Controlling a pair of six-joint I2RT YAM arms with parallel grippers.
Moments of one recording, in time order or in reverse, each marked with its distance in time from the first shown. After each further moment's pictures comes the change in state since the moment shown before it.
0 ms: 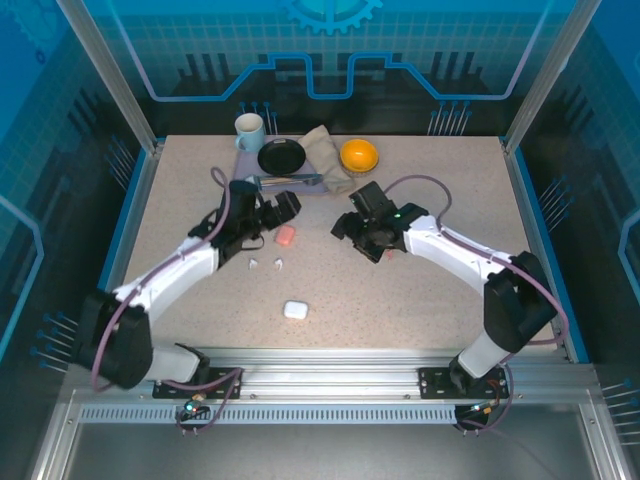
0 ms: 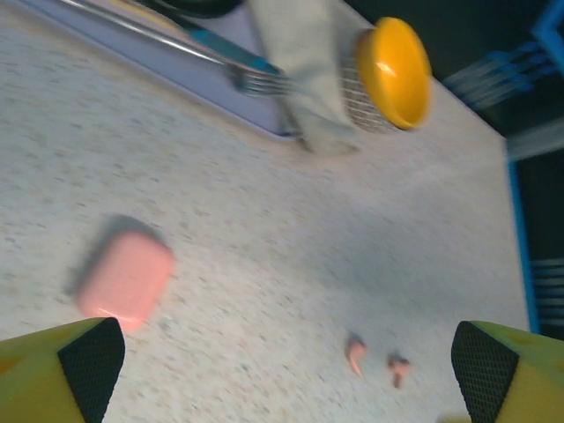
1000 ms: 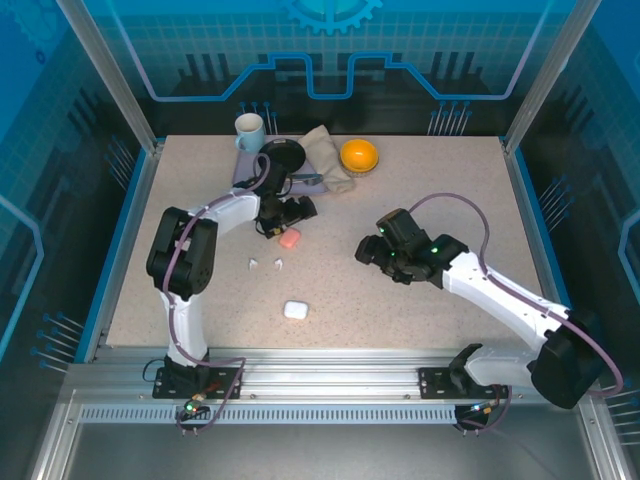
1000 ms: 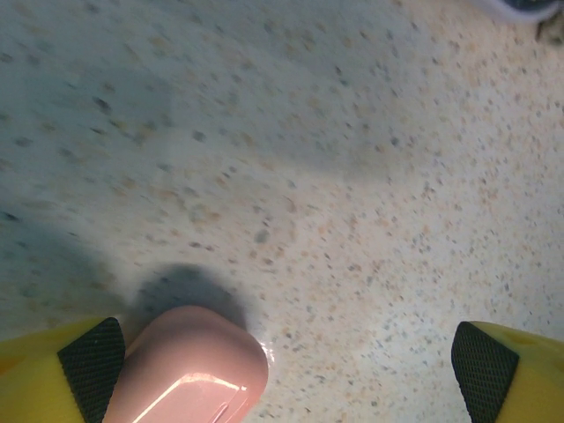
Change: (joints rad) left arm 0.020 0.598 0.438 -0.309 0.170 0.073; right arm 0.011 -0.385 -0.280 -0.058 0.100 -0.082
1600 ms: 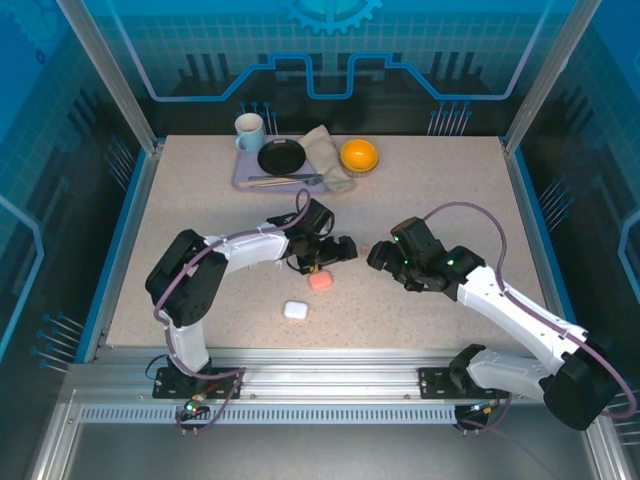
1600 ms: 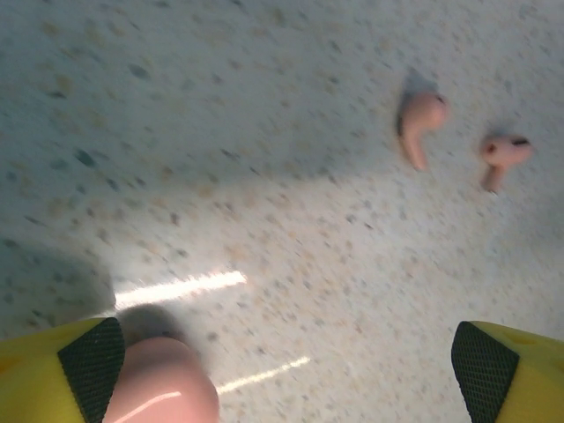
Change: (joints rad) left arm -0.319 -0.165 -0.224 0.120 0.041 -0.149; right arm -0.026 -0.123 -0.089 -0.018 0.016 0.003
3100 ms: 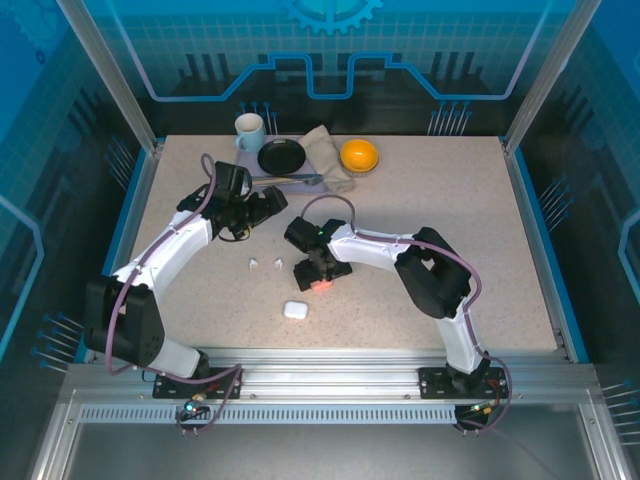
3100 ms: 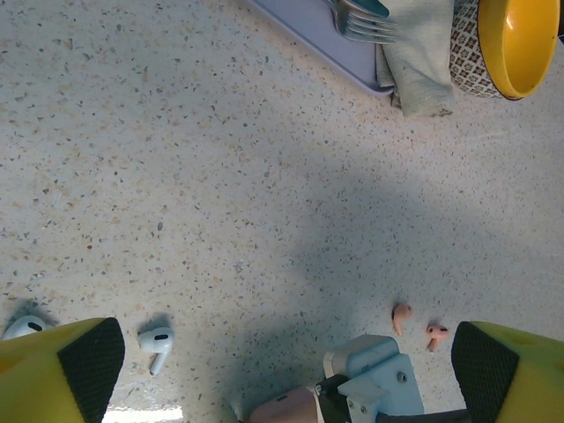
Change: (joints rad) left arm 0.412 -0.364 -0.029 -0.180 -0.075 0.103; right arm 0.262 0.970 0.649 -0.116 0.013 -0.520
